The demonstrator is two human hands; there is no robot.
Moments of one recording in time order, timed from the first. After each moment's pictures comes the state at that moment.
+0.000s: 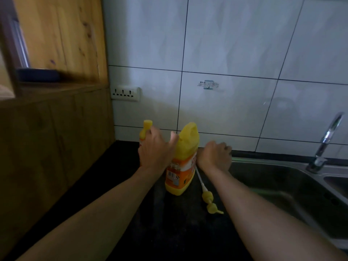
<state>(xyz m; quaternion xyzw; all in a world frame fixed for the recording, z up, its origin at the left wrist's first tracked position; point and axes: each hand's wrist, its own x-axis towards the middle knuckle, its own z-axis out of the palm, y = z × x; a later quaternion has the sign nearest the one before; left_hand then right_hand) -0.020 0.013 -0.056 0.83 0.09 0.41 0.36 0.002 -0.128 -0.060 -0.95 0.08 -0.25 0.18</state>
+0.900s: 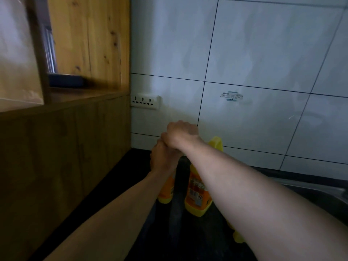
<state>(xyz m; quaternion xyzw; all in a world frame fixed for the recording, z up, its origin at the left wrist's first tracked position) 0.020 0.070 -0.056 0.82 0.12 0.27 0.50 0.045 0.020 0.023 -0.97 -0.19 -0.17 -0.01</state>
